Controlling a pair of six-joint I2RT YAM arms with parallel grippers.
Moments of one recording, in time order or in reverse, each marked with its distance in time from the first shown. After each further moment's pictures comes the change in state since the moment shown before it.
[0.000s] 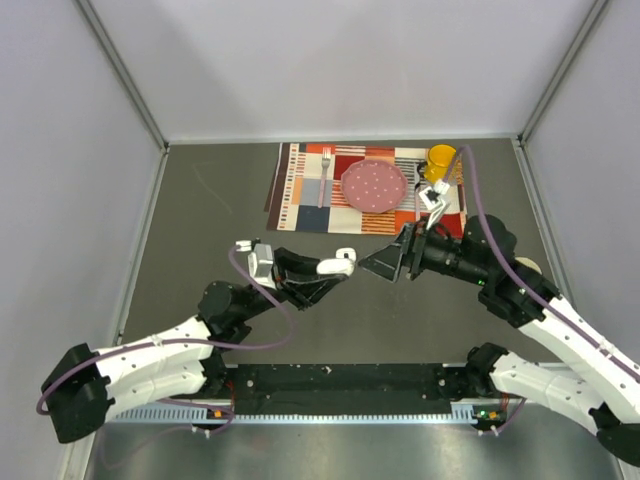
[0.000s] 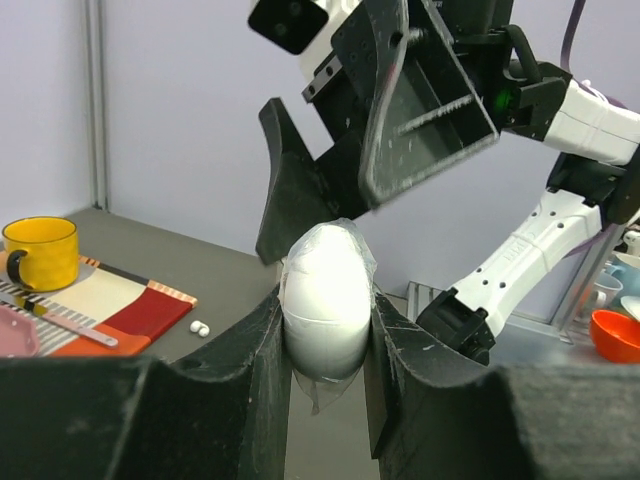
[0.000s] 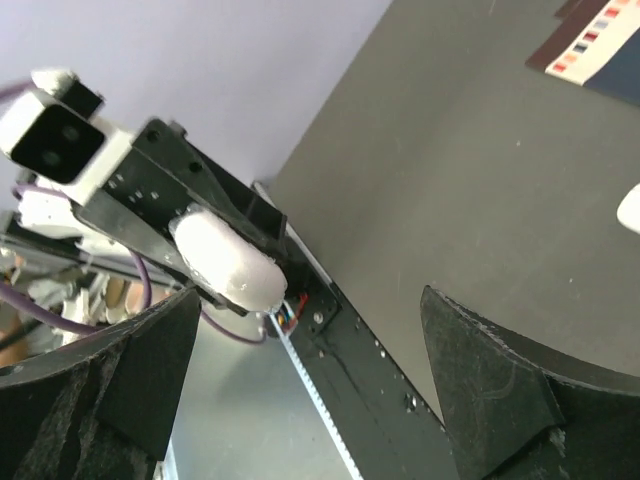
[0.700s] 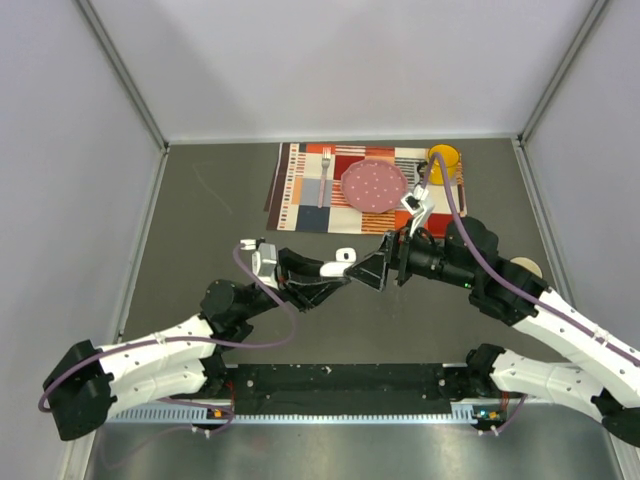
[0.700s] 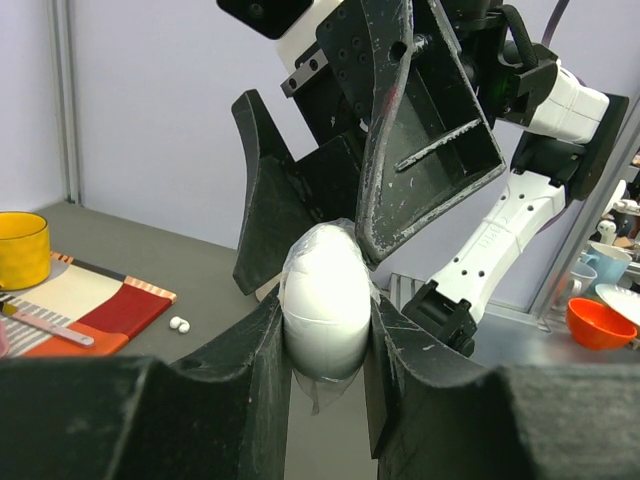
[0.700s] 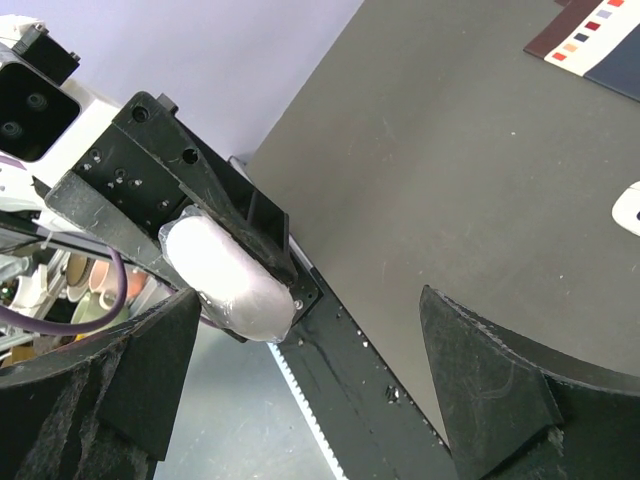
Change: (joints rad) left arm 0.000 0.039 0.014 0.018 0.052 -0.034; right arm 0.146 0.075 0.039 -0.044 0.117 -0.085
